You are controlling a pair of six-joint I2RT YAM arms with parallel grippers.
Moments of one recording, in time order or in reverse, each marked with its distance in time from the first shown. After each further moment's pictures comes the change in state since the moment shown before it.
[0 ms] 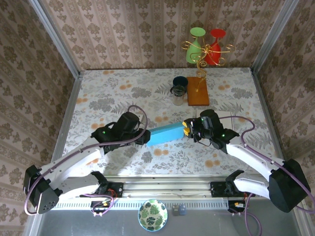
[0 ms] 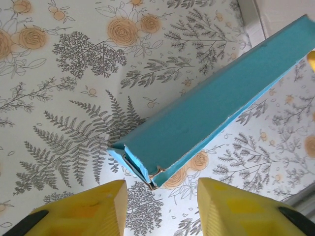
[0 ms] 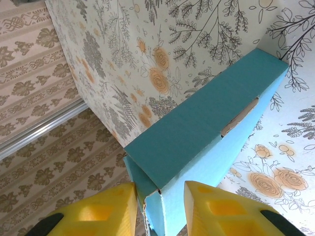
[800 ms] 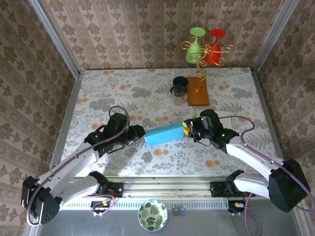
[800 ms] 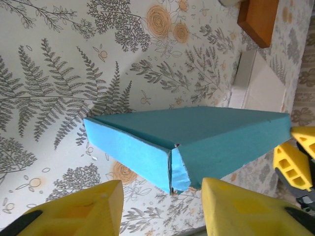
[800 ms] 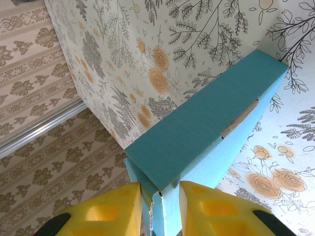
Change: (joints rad) left arm 0.151 -0.097 -0.137 0.109 0.154 -0.559; right arm 0.000 0.002 0.002 -0.003 0.000 -0.006
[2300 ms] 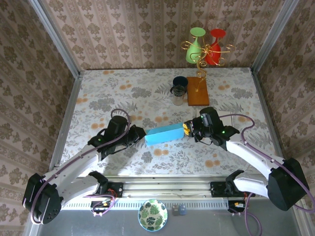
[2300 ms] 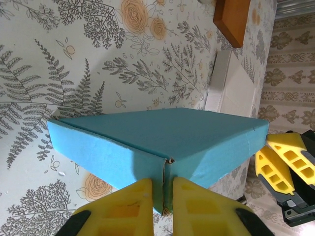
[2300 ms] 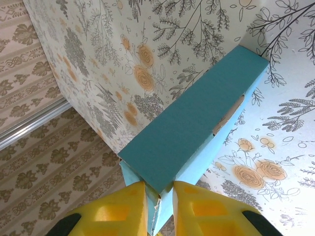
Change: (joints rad) left arm 0.031 0.025 -0.141 0.264 0.106 -0.039; right arm -0.015 0.019 0.059 -0.134 -0.045 -0.034
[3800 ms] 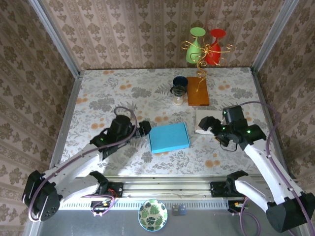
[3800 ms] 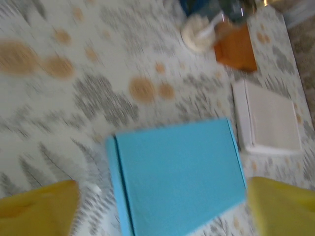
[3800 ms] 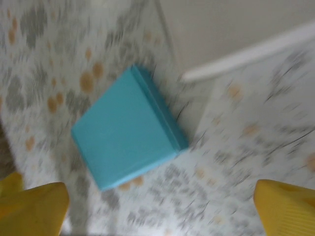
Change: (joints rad) left arm -0.021 0.015 0.069 0.028 -0.281 0.361; right arm -0.273 -0.246 0.209 -0.647 0.084 -0.911
